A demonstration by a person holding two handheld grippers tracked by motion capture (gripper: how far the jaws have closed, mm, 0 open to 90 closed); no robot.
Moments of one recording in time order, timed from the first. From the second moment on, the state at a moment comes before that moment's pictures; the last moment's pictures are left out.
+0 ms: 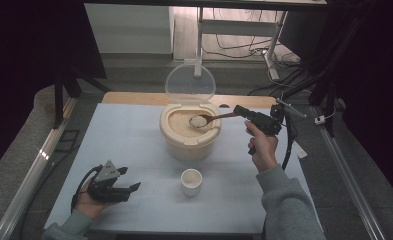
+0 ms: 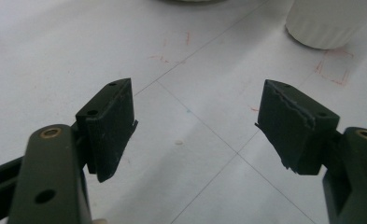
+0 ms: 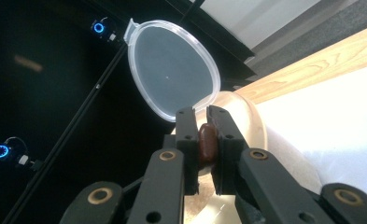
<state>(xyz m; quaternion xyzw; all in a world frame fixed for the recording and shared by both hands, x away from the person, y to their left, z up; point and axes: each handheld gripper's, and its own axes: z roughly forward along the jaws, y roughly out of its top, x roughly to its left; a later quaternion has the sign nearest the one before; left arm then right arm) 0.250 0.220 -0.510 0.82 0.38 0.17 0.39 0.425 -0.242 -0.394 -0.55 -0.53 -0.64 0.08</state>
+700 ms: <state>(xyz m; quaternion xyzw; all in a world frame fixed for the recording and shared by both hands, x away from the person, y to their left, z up) 0.252 0.221 -0.511 0.82 0.38 0.17 0.38 0.407 -0.249 -0.387 -0.53 -0.53 -0.65 0.10</state>
